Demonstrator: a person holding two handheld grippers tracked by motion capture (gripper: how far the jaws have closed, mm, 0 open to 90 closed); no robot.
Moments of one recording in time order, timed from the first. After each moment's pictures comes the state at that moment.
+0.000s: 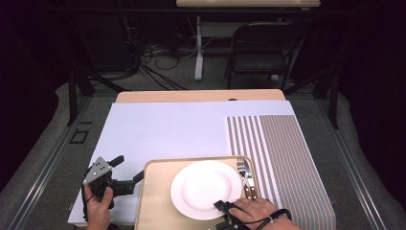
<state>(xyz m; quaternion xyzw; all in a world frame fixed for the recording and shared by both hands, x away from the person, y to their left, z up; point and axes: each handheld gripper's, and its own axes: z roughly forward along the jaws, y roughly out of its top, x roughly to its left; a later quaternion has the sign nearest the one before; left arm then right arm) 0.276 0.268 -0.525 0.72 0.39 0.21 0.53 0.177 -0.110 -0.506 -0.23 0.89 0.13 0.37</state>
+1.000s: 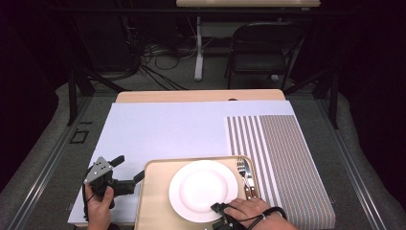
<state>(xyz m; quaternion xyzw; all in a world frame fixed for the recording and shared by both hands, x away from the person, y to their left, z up) 0.278 0.267 -0.527 0.73 0.39 0.21 0.53 0.187 -0.103 -0.530 -0.24 0.90 0.14 0.35</state>
